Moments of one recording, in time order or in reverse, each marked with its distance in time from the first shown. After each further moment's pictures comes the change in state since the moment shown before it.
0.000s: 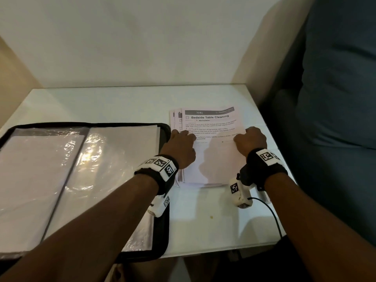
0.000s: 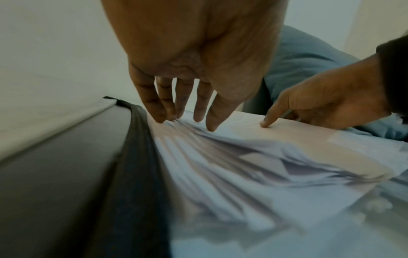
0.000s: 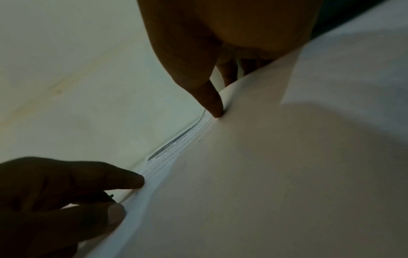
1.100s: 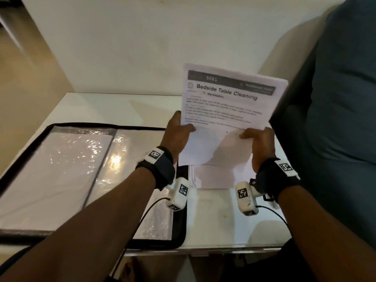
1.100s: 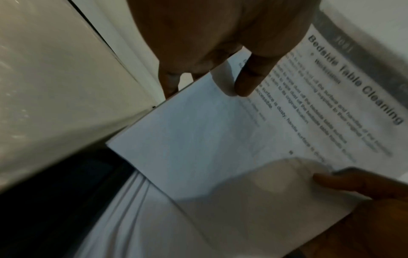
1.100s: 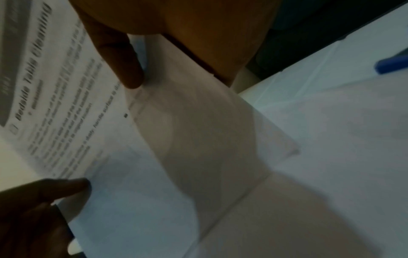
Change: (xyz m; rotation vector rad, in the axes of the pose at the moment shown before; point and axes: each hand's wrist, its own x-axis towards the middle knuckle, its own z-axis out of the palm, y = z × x) left_hand -0.045 -0.015 -0.065 -1.284 0.433 -0.043; right_hand -0.084 -0.048 -0.031 0.959 -0.125 -0.227
